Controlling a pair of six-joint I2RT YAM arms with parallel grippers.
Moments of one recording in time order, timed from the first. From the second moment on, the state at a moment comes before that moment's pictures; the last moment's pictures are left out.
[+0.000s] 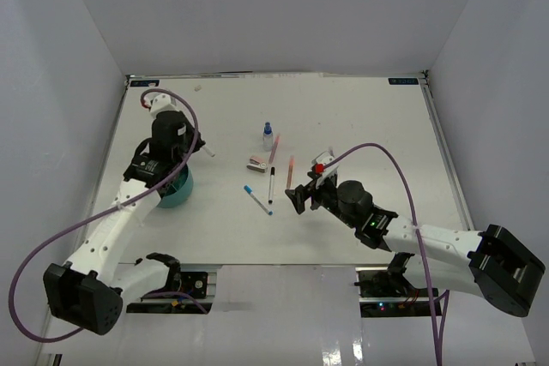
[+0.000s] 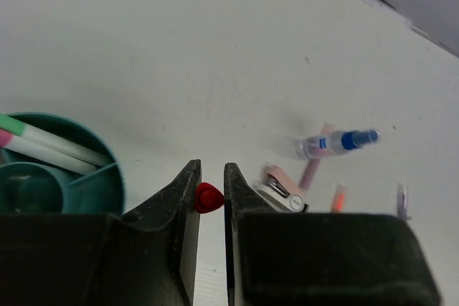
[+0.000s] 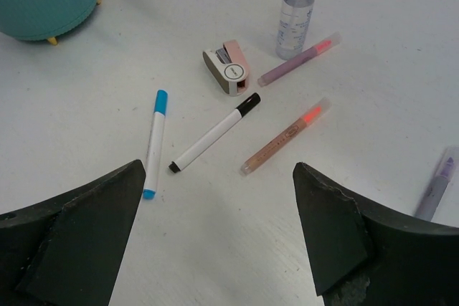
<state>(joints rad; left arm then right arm) -0.35 1.07 0.98 -0.38 -0.32 -0.57 0.95 1.08 0.36 0.53 0.16 0.08</state>
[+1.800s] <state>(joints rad) 0.13 1.05 0.86 -0.32 0.06 -0.43 0.98 1.33 0.62 0.30 0.05 0.05</state>
